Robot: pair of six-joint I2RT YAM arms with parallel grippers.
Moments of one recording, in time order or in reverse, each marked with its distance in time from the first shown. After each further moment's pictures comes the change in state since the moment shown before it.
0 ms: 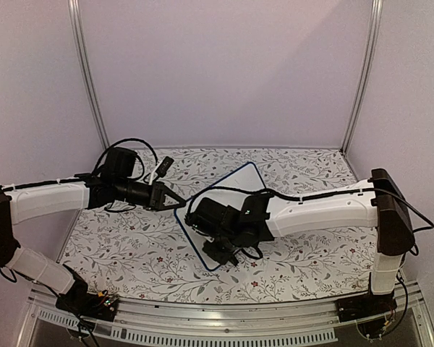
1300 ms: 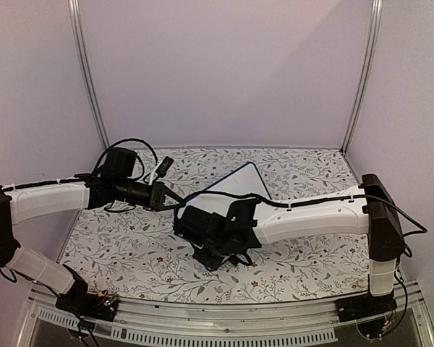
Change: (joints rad) left arm 0.001 0.000 -0.002 0.000 0.000 0.003; right arm 0.064 0.072 0.108 -0.075 0.060 -0.025
